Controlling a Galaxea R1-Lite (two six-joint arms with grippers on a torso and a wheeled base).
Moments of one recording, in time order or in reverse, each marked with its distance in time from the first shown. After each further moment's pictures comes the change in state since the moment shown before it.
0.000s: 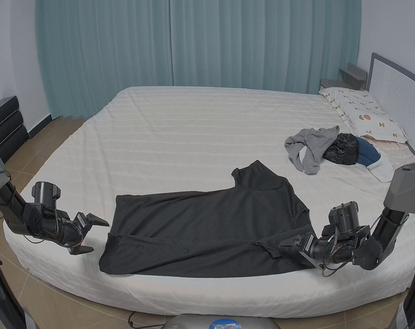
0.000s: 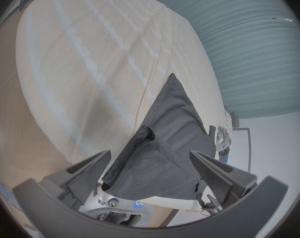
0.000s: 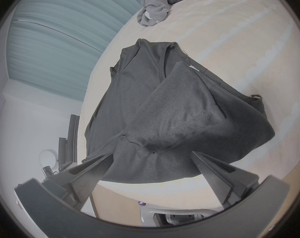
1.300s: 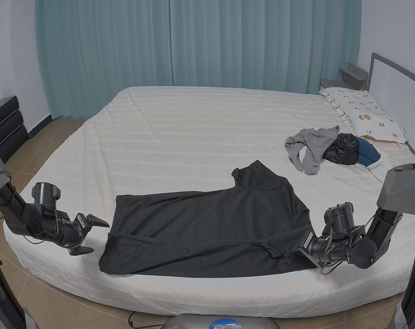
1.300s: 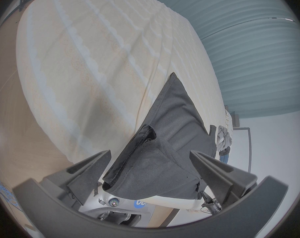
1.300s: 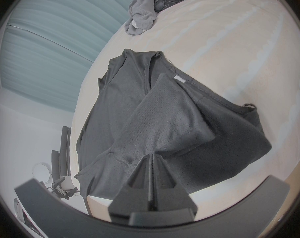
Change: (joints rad) left arm 0.000 0.000 0.006 -0.001 0.000 0.005; right arm -0.005 0.055 -0.045 0.003 -0.112 0.057
